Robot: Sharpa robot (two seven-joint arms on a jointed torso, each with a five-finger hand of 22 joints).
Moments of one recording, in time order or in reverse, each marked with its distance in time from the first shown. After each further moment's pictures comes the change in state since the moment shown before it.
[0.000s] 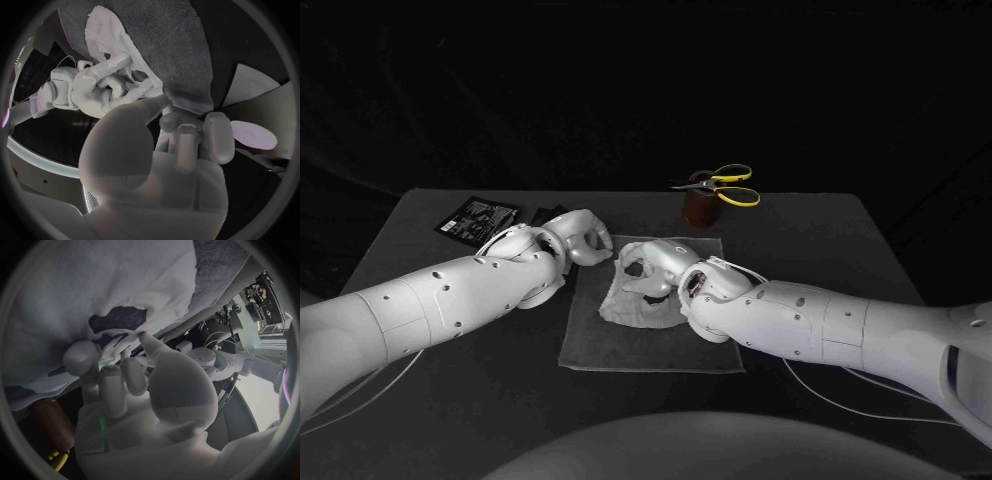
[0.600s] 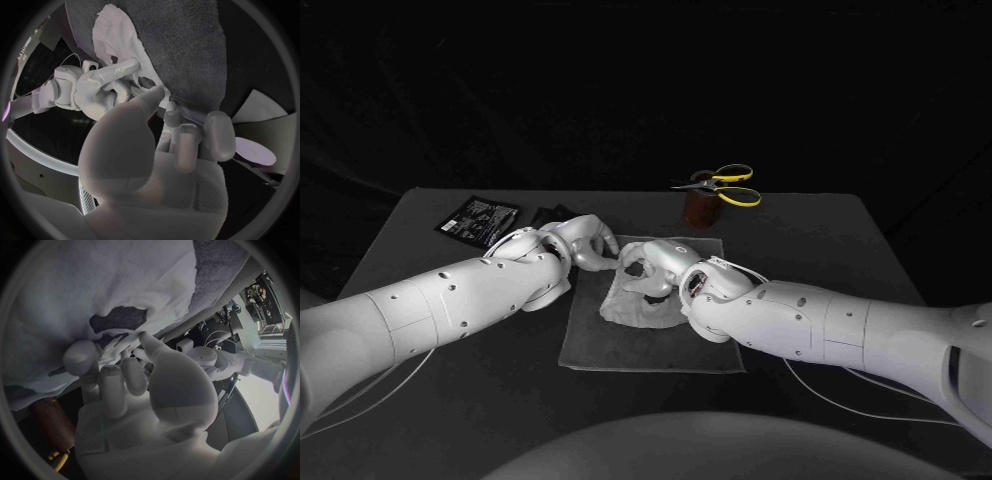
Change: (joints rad) left arm -0.007 0.017 -0.008 -0.008 0.043 0.027 0.025; left_hand 0.062 -0.008 -0.167 -0.015 0.000 -0.045 0.018 -0.032 -0.020 -0.006 0.017 0.012 0.008 0.003 0.013 0.000 0.000 0.000 -0.004 0.013 -0.008 0.000; right arm 0.001 -0.002 0.000 0.002 -0.001 0.001 0.000; right_hand 0.000 0.000 -0.003 -0.001 0.000 0.000 0.000 -0.001 0.000 0.000 0.000 0.000 0.000 0.000 0.000 -0.002 0.000 0.000 0.000 0.000 0.000 0.001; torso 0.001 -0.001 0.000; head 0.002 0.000
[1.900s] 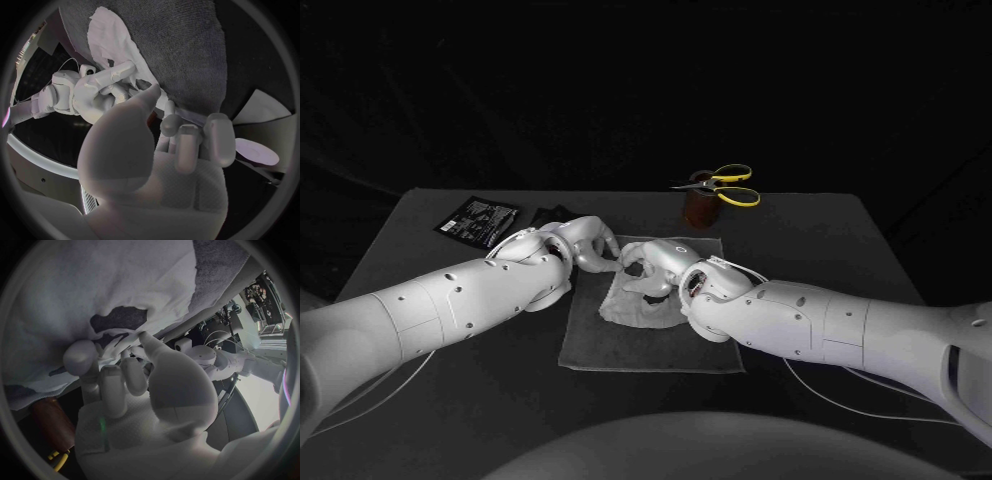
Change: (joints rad) left arm -0.005 0.019 -0.001 -0.027 -0.036 0.000 0.002; left_hand -0.010 -0.017 -0.093 0.048 0.000 0.042 -0.006 -0.006 -0.034 0.096 -0.012 0.089 0.135 -0.003 -0.003 0.016 0.000 0.000 0.036 -0.008 0.039 0.000; right arm 0.001 0.000 0.000 0.000 -0.001 0.003 -0.003; right_hand 0.000 0.000 -0.002 0.000 0.000 0.000 -0.003 -0.001 -0.001 0.000 0.000 0.000 0.000 0.000 0.000 0.002 0.000 0.000 0.000 0.000 0.000 0.000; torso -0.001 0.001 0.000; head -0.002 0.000
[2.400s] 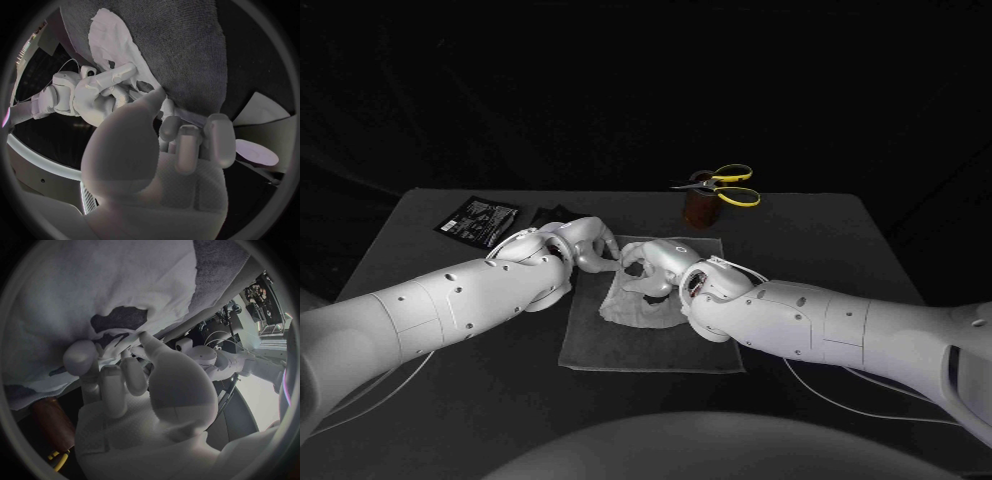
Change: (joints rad) left arm 0.000 -0.002 0.000 0.008 -0.007 0.013 -0.010; left_hand 0.091 0.075 0.019 -0.004 0.000 0.051 -0.018 0.018 -0.010 0.055 -0.007 0.044 0.082 0.000 0.000 0.005 0.000 0.000 0.003 0.003 0.013 -0.001; right arm 0.000 0.001 0.000 -0.001 -0.001 0.001 0.000; right_hand -0.004 0.004 0.000 0.000 -0.002 0.002 0.002 -0.002 -0.001 0.000 0.000 0.000 -0.001 0.000 0.000 -0.002 -0.001 0.000 0.000 0.000 0.000 -0.001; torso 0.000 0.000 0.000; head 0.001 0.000
